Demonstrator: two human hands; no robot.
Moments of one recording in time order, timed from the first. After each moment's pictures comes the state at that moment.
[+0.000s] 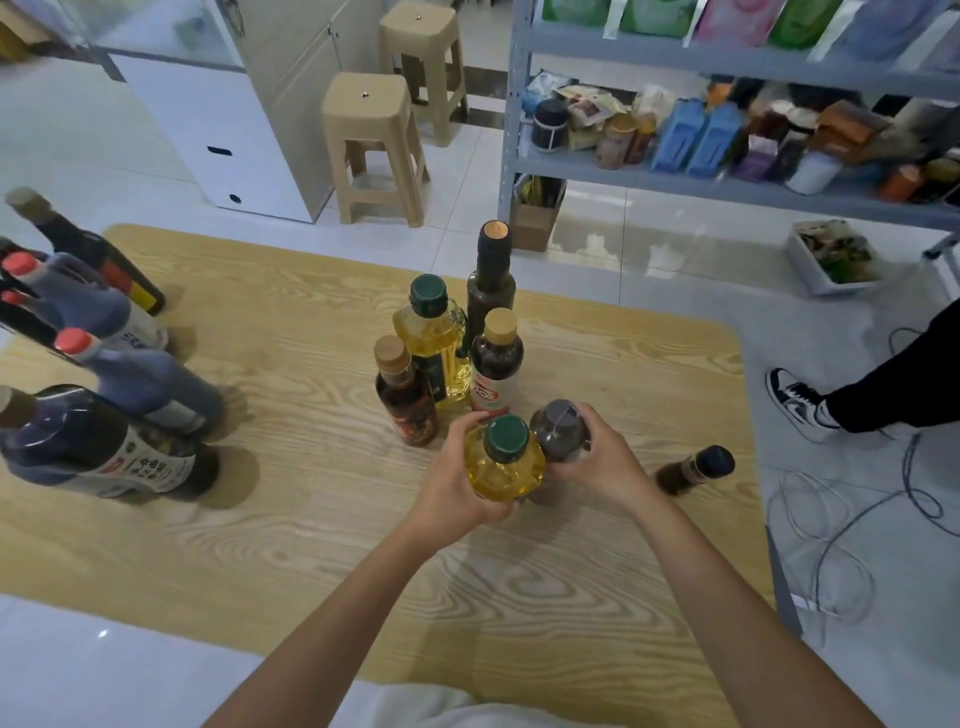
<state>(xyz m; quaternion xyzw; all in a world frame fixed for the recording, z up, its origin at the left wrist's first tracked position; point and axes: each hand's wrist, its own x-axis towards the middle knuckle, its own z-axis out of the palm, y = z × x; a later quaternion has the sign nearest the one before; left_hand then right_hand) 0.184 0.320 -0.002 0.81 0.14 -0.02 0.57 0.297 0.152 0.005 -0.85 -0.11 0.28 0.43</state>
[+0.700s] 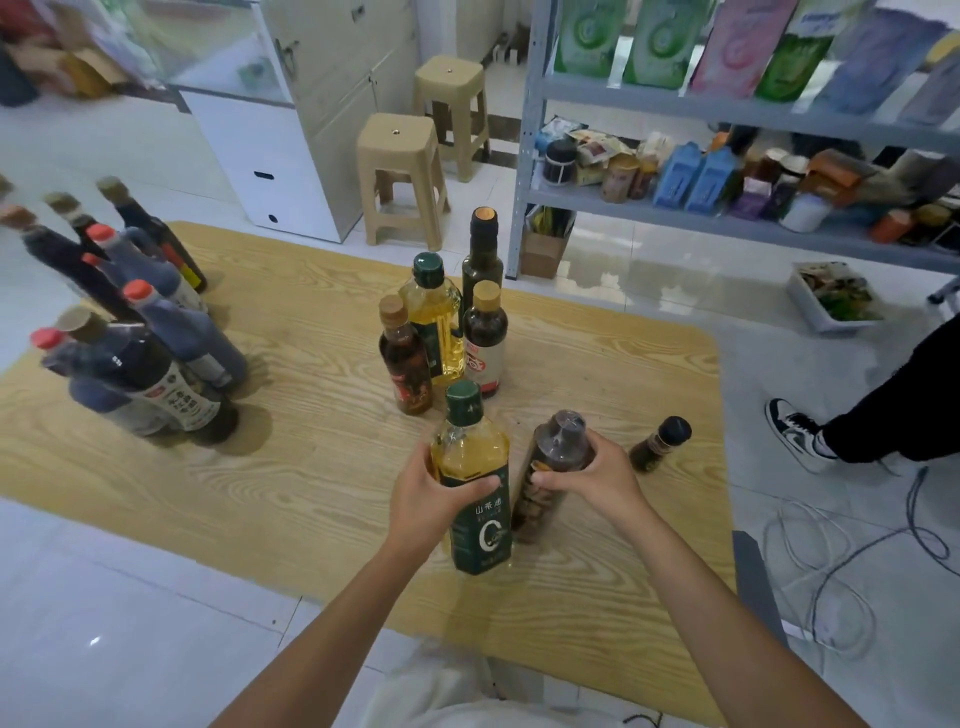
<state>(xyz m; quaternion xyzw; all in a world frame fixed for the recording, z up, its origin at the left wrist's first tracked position) 0.107 0.263 0.016 0.71 0.36 0.08 0.61 0.233 0.093 0.017 -0.82 -0.07 0.26 0.50</state>
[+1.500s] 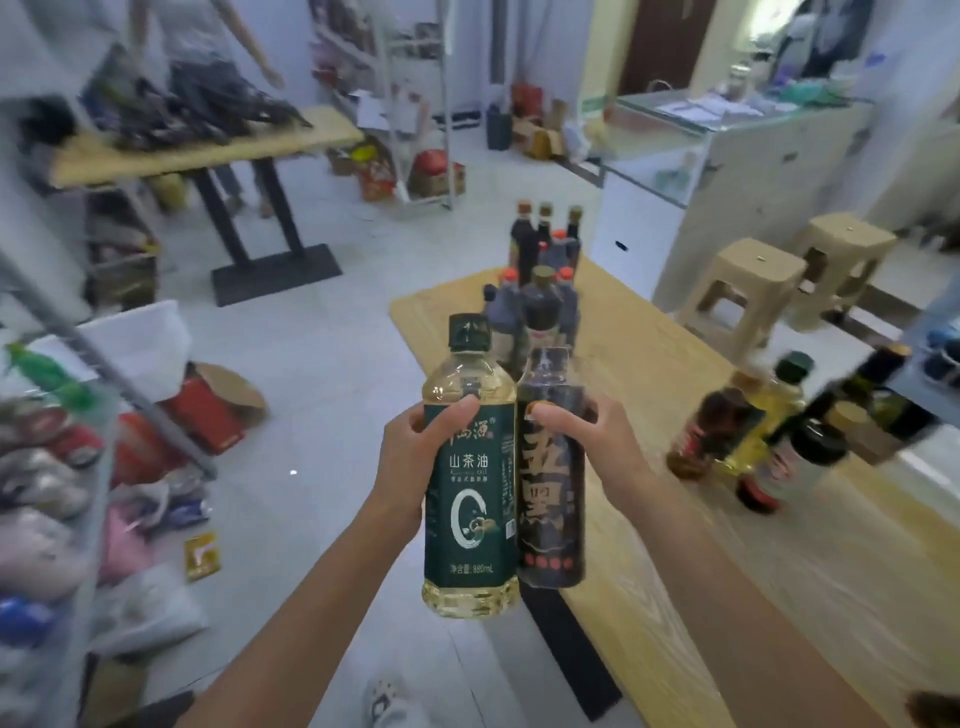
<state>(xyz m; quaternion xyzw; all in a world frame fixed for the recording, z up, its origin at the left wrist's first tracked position) -0.157 0.312 0.145 0.47 0.45 0.42 0.64 0.030 0.284 0.144 -0.58 -0.46 0.44 0.51</state>
